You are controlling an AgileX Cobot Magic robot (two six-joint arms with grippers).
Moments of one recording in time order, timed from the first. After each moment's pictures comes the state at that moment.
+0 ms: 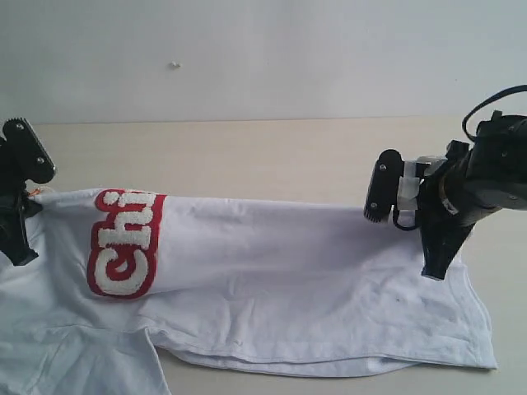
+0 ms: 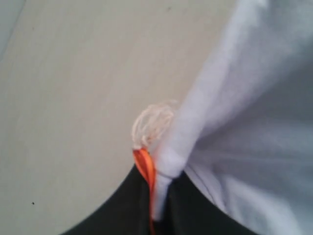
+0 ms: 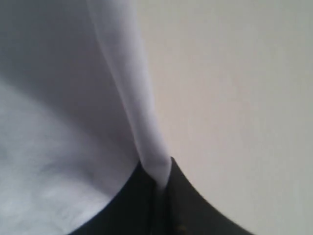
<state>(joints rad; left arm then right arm) -0.06 1.72 -0.78 0.28 0.01 0.68 0.17 1.80 -0.85 -0.92 0.32 -0.05</state>
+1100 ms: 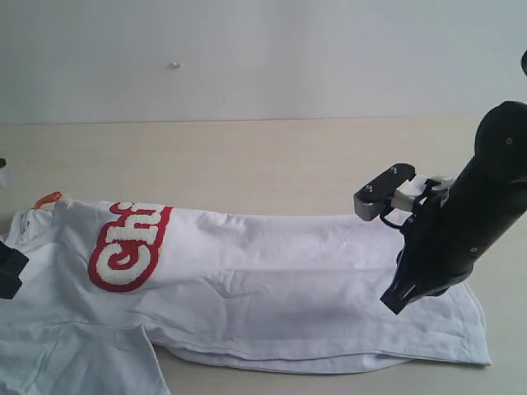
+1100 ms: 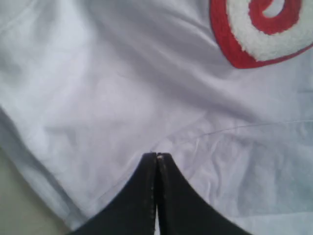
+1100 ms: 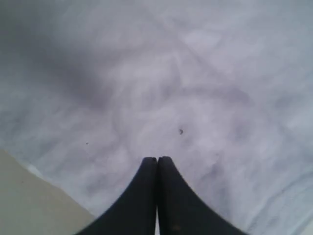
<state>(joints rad) 0.03 1.62 -0.83 -0.37 0.77 0.63 0.17 1.72 -0.85 0.25 0.66 -0.60</state>
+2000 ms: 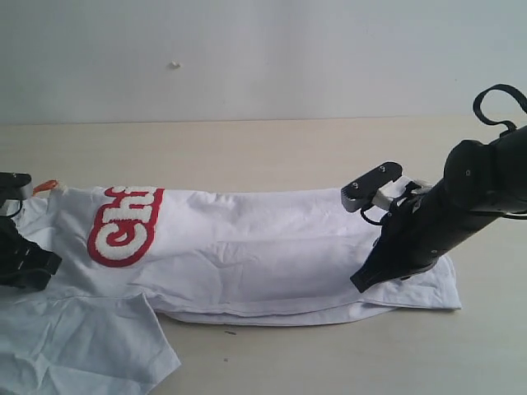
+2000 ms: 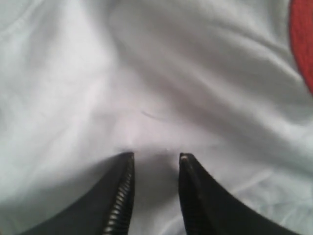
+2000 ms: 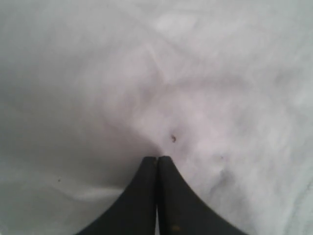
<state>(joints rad) 0.02 1.84 -0.84 -0.44 0.43 0.65 0.17 1.89 -0.86 0.28 0.31 -0.56</state>
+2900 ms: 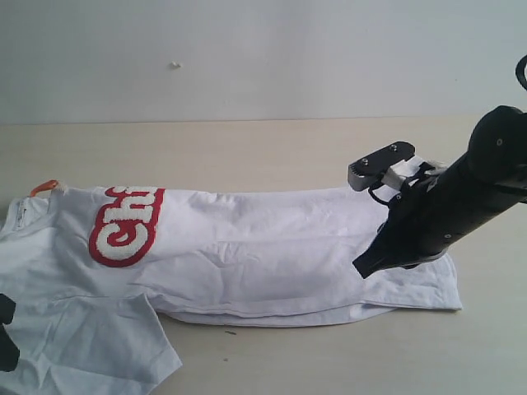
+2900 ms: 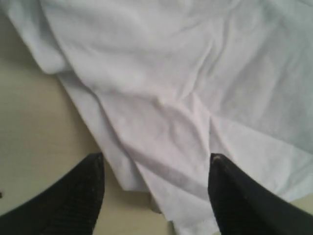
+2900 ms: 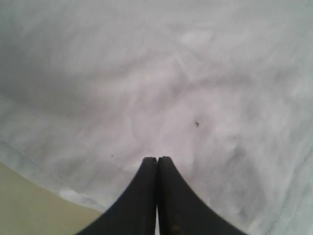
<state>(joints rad) 0.07 1.43 -0.52 -0.42 0.71 0.24 0.17 1.74 -0.85 0.38 0.44 -0.60</state>
